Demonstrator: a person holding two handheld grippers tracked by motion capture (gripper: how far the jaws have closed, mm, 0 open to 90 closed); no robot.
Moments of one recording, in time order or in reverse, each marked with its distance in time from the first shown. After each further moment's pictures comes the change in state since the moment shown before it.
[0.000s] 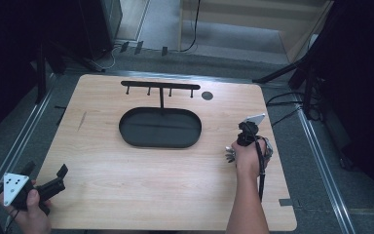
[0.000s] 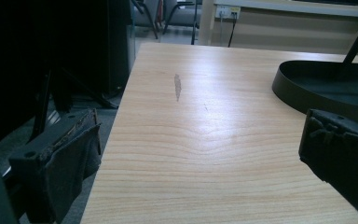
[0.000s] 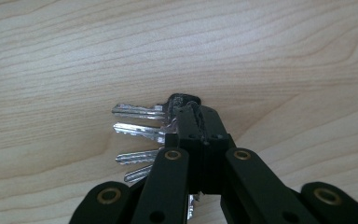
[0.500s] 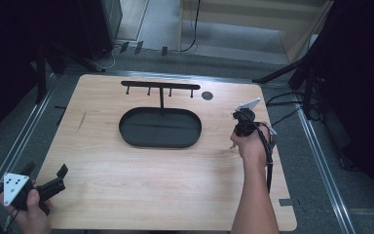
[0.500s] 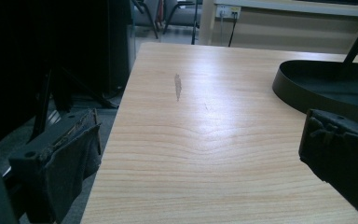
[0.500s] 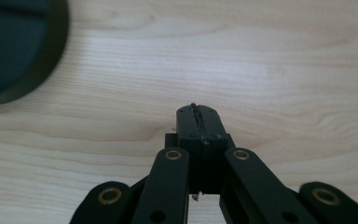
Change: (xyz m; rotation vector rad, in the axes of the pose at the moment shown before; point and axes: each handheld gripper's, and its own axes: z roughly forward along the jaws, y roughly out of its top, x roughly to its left) left arm 0.000 0.000 0.000 0.001 0.001 0.000; right arm 0.023 0.012 -0.060 -0.079 0.053 -0.284
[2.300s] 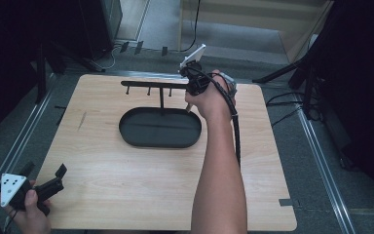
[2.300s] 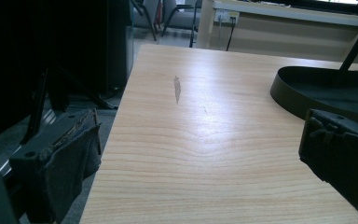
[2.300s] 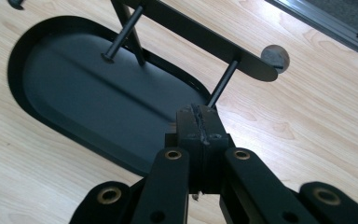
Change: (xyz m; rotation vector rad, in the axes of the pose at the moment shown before) left arm 0.003 0.000 -0.001 -0.012 -0.010 -0.029; right arm 0.131 0.088 -0.090 -0.173 0.101 -0.380
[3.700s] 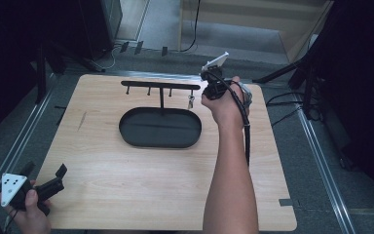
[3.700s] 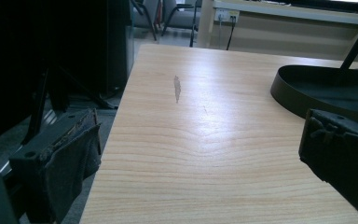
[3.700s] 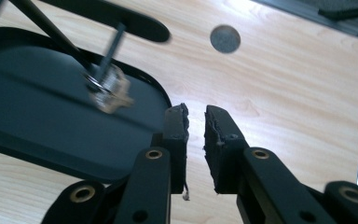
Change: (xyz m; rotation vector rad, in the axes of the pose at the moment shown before) left arm -0.001 0.000 0.000 0.002 0.001 0.008; right arm -0.040 -0.029 0.008 -0.030 -0.096 0.164
